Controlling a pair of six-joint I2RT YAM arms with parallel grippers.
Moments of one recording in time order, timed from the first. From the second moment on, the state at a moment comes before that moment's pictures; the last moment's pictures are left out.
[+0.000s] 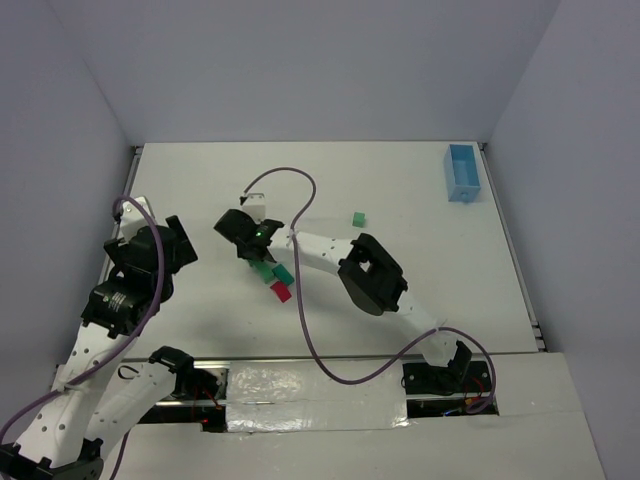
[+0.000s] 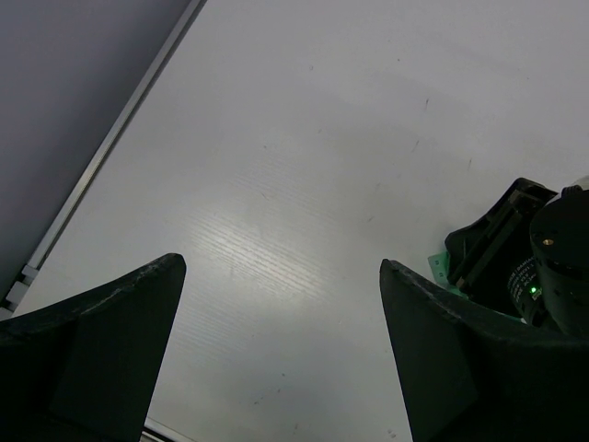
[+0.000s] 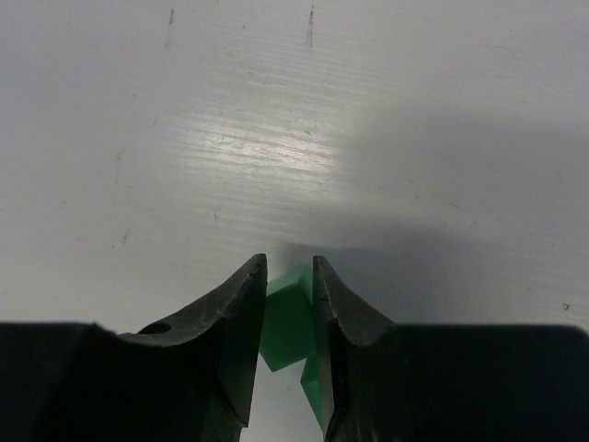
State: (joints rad) left arm -0.34 0.70 0.93 -0.83 -0.68 -0.47; right arm 1.03 2.41 2.03 -0.54 0.48 0.80
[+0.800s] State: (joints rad) left arm -0.34 0.69 0.93 -0.82 -0.67 -0.47; right arm 1.05 2.42 1.99 -0.44 0.42 0.67
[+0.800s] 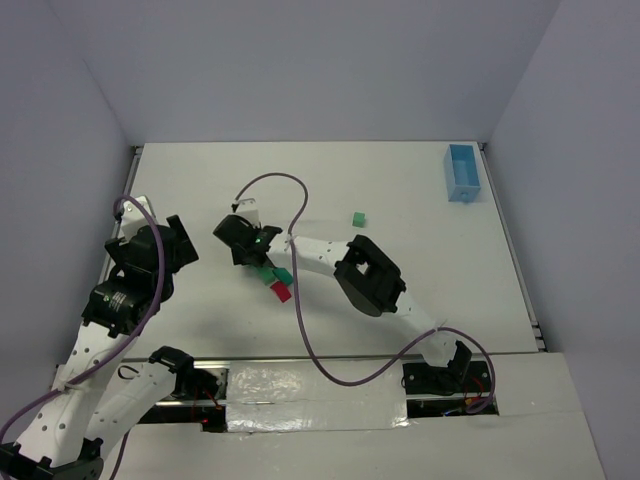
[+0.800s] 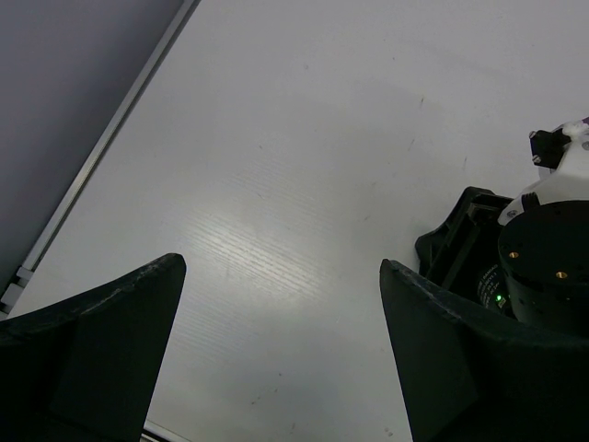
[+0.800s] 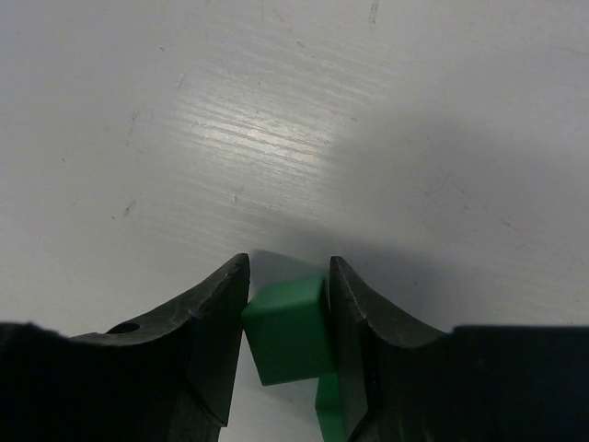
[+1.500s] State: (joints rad) left arm -0.34 0.70 0.93 -0.82 -0.67 -0.47; right arm 0.77 1.84 1.45 -0.27 0.43 0.63
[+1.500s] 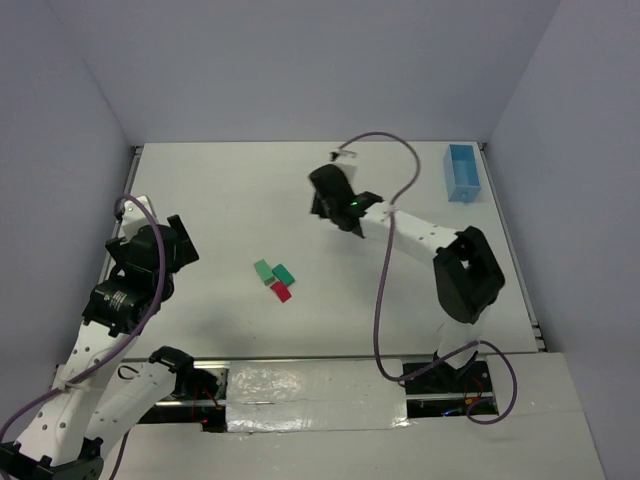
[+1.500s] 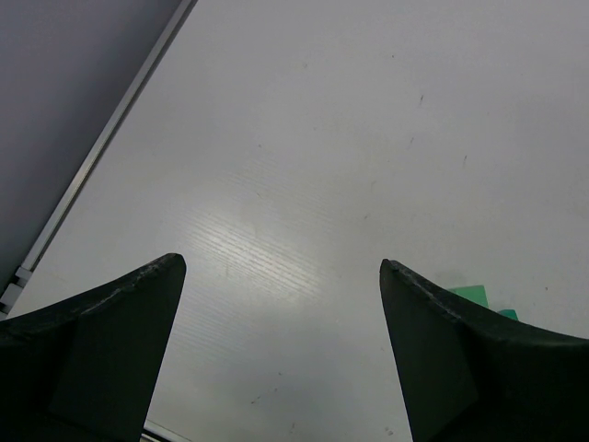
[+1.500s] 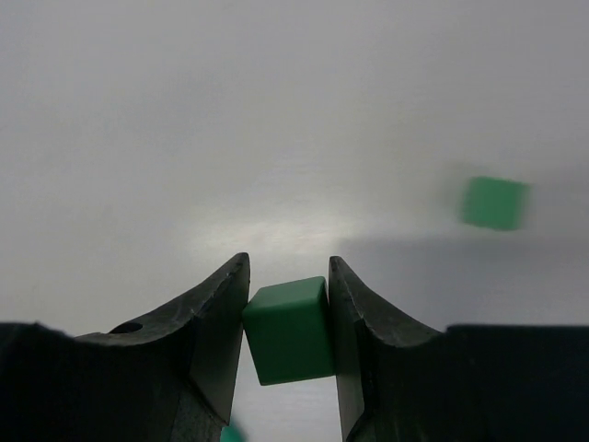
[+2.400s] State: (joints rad) left arm -0.34 0.72 0.93 -0.81 -0.65 -0.47; right arm 0.36 1.95 1.25 -0.27 0.45 0.74
